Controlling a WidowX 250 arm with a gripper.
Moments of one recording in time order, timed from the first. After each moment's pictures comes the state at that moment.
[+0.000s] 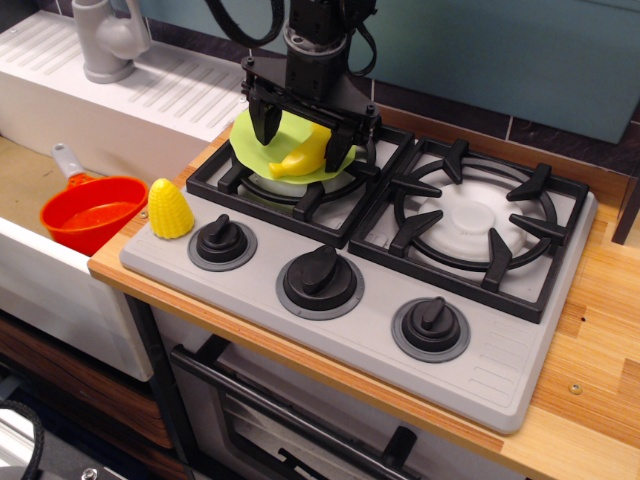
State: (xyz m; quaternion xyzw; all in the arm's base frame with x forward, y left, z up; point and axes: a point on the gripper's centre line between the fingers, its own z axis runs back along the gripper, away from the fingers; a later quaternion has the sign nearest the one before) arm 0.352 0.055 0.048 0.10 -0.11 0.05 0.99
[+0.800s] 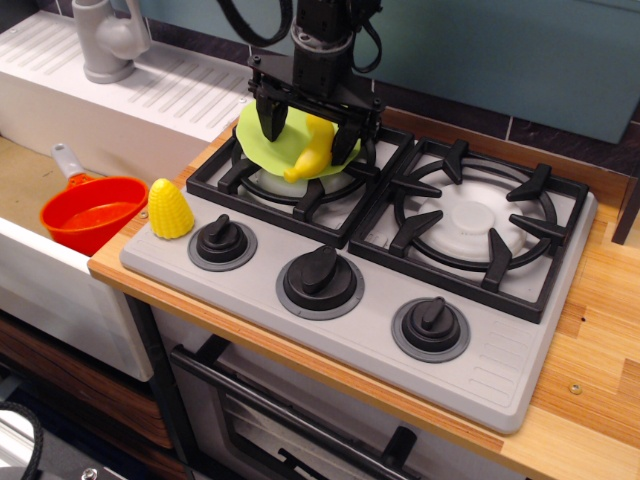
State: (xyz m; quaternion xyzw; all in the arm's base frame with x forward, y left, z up) arm 0.362 0.049 0.042 0.09 -0.10 0.07 0.99
